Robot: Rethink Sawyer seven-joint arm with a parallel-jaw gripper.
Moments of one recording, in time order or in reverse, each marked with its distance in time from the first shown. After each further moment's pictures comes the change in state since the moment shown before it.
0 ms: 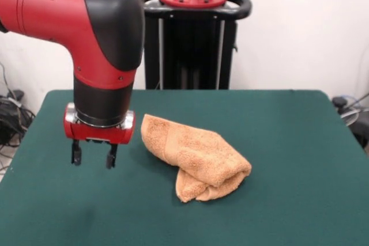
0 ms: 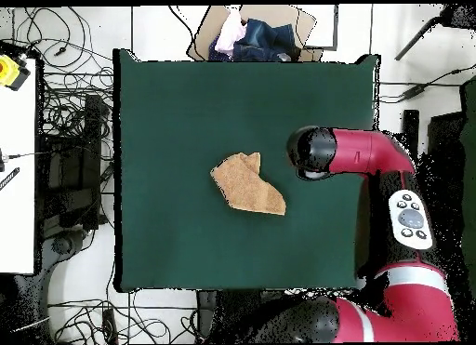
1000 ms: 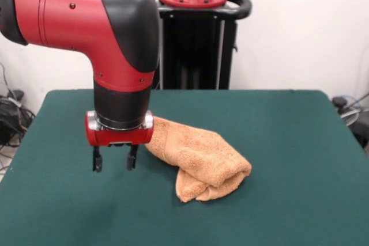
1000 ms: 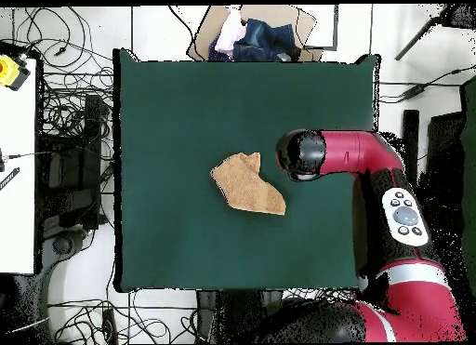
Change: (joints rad) arm -0.043 -0.013 0.118 0.053 -0.081 -0.001 -0.095
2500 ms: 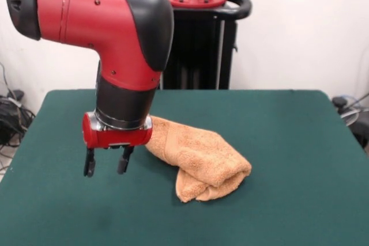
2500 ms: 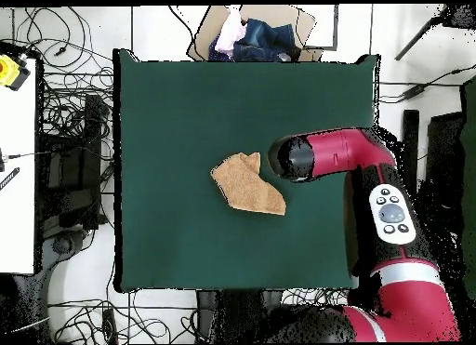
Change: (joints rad) arm 0.013 -0.030 0.029 0.017 -0.168 -0.056 -0.004
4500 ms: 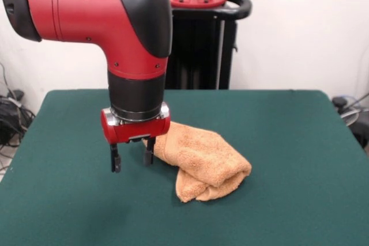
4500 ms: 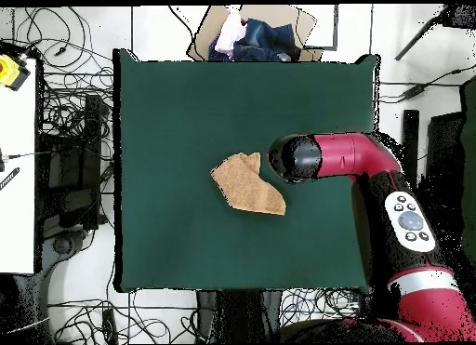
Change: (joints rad) arm -0.098 -0.020 0.128 0.085 0.099 0.022 -0.062
